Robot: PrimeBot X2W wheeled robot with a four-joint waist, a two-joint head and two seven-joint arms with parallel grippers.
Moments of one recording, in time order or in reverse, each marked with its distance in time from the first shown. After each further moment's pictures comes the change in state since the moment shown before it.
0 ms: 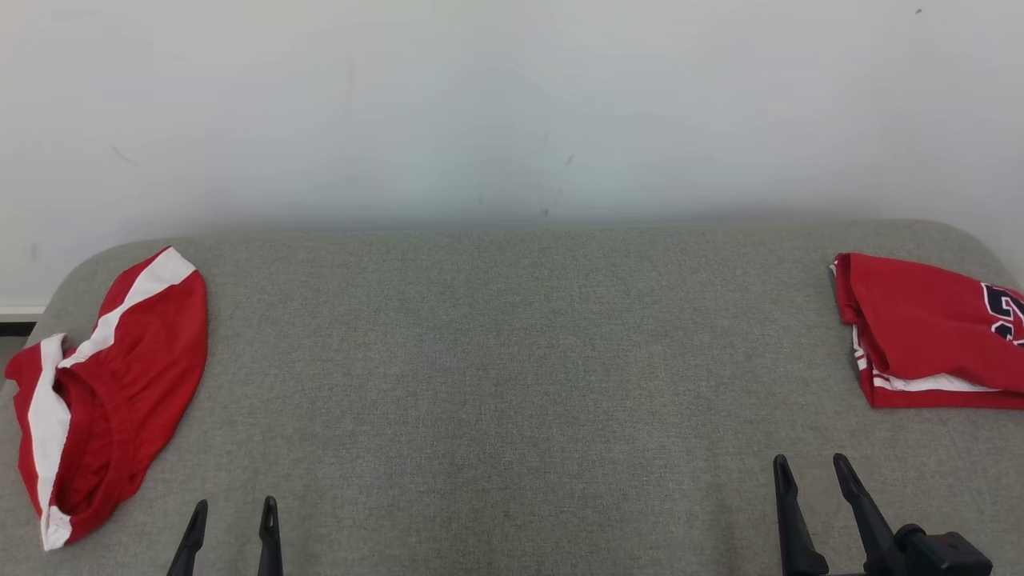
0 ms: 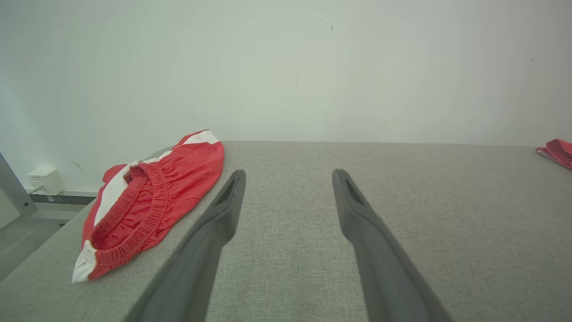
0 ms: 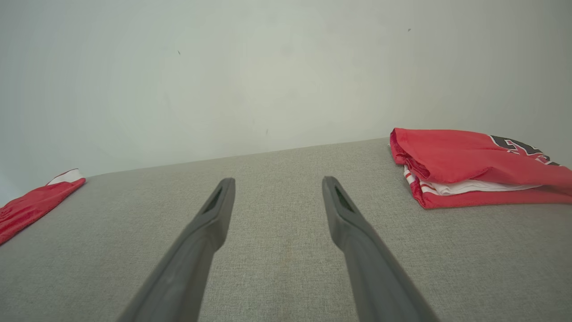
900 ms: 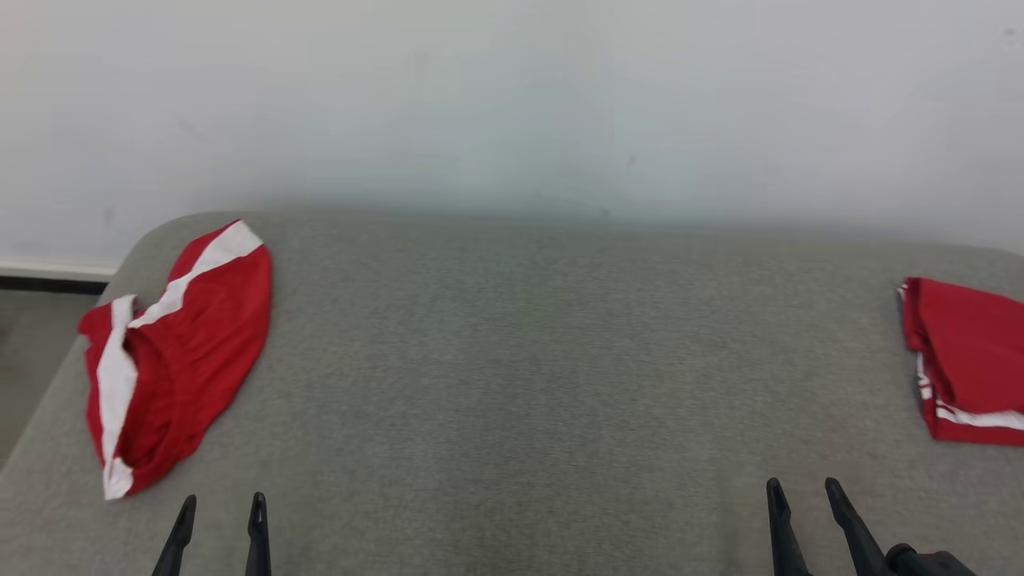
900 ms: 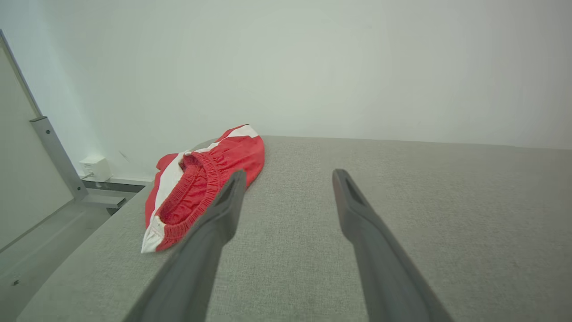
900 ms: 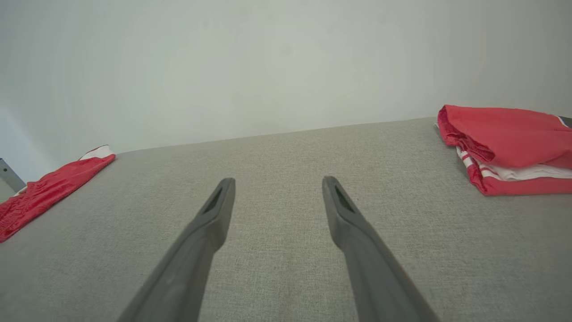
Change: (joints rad) left arm -0.014 0.028 -0.001 0.014 -0.007 0.001 0.000; right arm 0.029 0.015 0.004 0.024 0.008 0.000 -0.002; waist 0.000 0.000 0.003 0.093
